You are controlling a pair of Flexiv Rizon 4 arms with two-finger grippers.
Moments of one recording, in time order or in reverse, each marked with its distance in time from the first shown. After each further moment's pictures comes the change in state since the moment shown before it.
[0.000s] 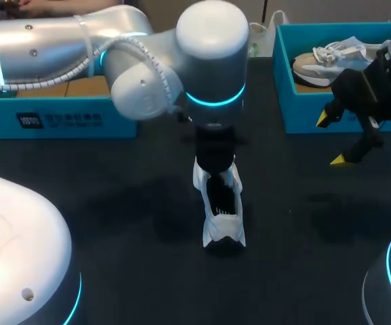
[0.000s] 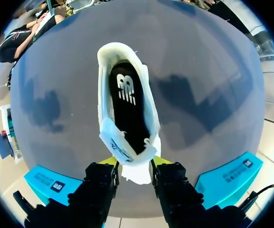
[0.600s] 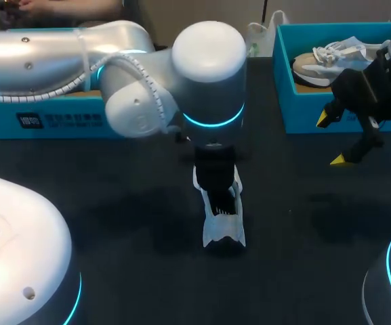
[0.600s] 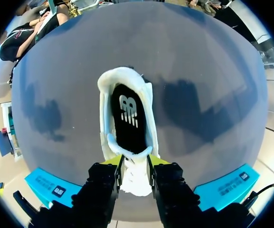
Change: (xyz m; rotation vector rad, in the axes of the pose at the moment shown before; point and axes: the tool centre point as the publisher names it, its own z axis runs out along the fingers) left arm 0.002 -0.039 0.001 0.016 -0.010 -0.039; right arm 0.000 0.000 0.000 0.000 0.000 0.000
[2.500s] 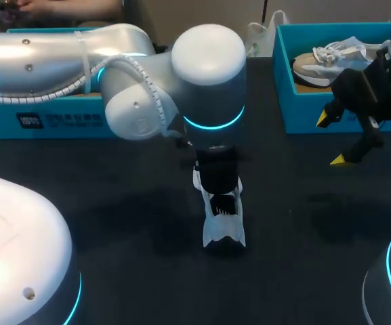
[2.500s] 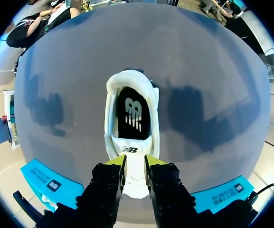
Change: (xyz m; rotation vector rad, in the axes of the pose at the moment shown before) left arm -0.002 -0.002 0.002 0.007 -0.004 -0.086; right arm 0.000 0.000 0.000 0.000 0.000 0.000
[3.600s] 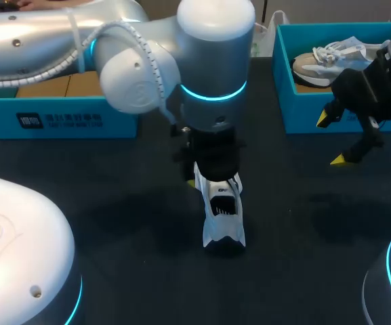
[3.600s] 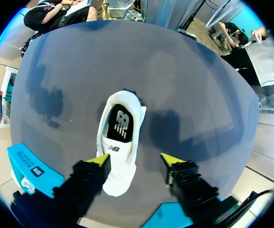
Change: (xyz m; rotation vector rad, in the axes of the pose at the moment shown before) left arm 0.026 -0.016 -0.047 0.096 0.097 -0.212; right arm 0.000 0.000 0.000 0.000 0.000 0.000
